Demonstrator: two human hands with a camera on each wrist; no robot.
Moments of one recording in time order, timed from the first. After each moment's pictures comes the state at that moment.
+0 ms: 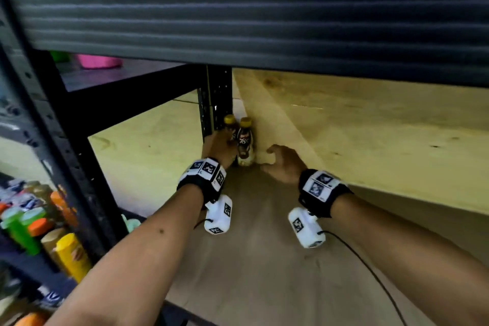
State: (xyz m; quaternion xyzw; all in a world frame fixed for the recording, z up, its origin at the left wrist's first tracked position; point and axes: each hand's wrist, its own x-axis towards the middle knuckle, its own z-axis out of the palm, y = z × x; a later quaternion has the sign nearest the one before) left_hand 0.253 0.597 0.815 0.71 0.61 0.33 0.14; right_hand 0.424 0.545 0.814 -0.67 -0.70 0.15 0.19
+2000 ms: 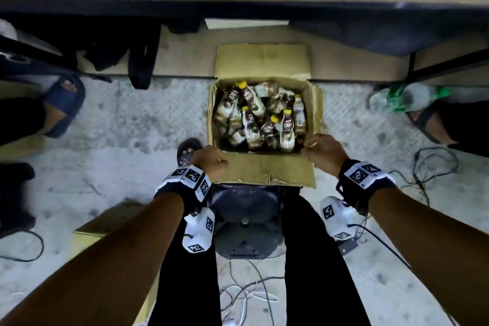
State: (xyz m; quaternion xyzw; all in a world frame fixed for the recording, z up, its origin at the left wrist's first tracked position) left_hand 0.429 -0.011 0.171 0.67 0.49 -0.33 0.44; right_hand 0.682 -0.122 0.185 -0.81 -0.26 0.53 0.02
